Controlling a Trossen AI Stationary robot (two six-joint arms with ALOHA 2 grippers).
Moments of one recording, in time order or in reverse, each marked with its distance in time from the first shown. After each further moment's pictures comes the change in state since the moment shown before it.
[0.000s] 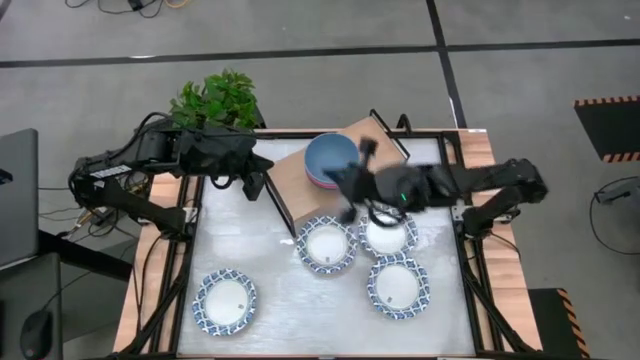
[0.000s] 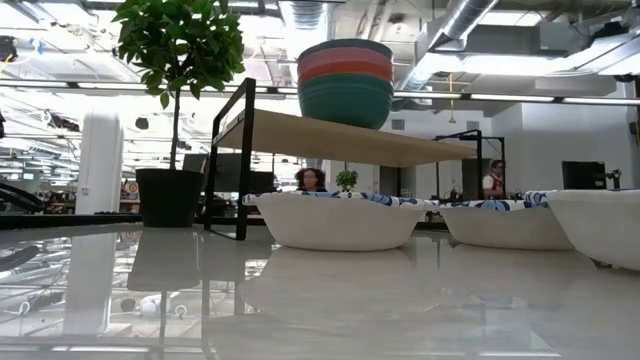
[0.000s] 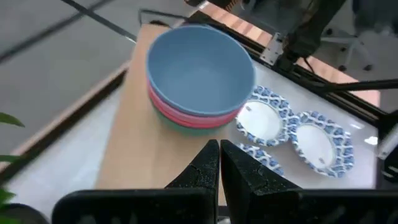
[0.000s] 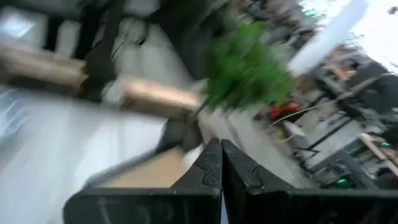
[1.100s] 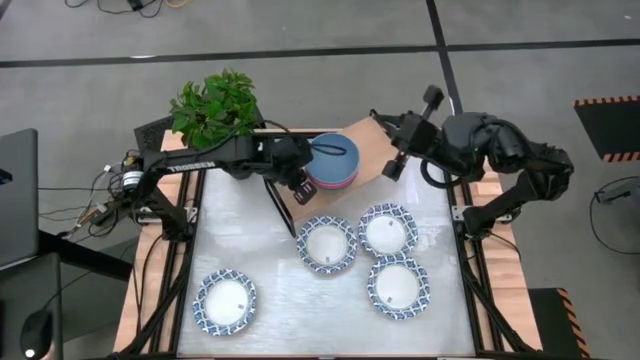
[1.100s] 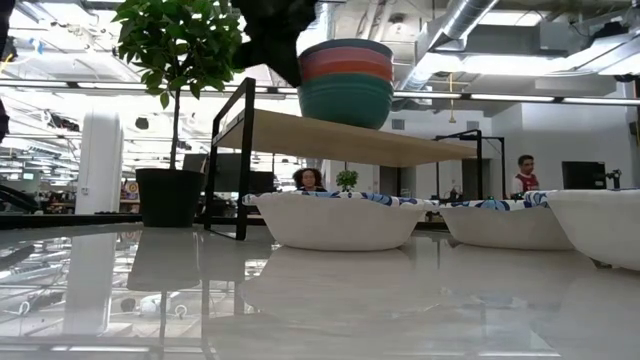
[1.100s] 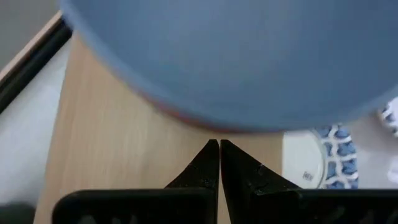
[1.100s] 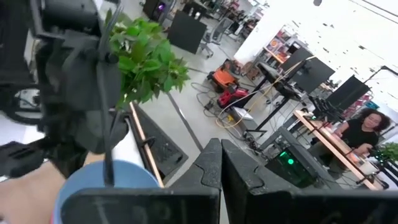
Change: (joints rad) left arm 0.147 0.392 -0.004 0.032 0.135 0.041; right arm -0.055 -0.161 0.216 -0.299 0.162 -0.045
